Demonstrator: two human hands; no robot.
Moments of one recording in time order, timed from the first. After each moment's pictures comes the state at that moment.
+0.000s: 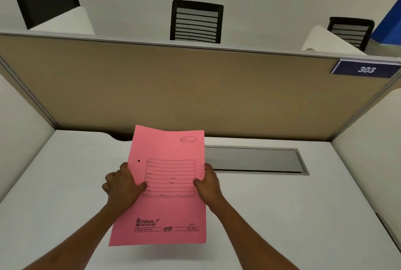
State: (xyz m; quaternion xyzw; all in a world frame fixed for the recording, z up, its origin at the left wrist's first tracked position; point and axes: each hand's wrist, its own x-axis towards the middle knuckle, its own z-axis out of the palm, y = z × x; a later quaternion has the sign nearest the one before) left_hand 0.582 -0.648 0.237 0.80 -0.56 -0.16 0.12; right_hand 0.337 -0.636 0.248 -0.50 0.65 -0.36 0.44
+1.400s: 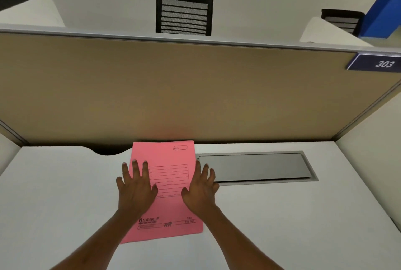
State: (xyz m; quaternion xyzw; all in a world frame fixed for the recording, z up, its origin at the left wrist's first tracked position) left_hand 0.551 -0.733 0.181 0.70 -0.72 -0.02 0.01; right_hand 0.367 -0.712 0.170 -0.61 0.76 -0.13 0.18
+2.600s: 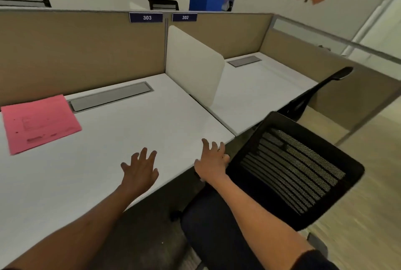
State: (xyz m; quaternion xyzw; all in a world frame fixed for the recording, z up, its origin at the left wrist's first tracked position) left_hand 0.355 -0.140 0.277 0.39 -0.92 -0.06 0.04; right_hand 0.164 -0.011 0.305 -0.38 0.92 -0.08 0.03
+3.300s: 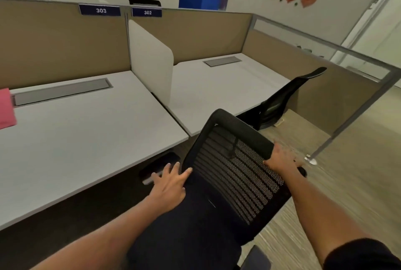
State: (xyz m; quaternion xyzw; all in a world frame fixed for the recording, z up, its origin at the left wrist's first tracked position) left_hand 0.087 0.112 0.263 0.28 -0.95 -0.12 0.01; right_hand -0.224 0.298 0.353 -0.21 0.97 0.00 0.09
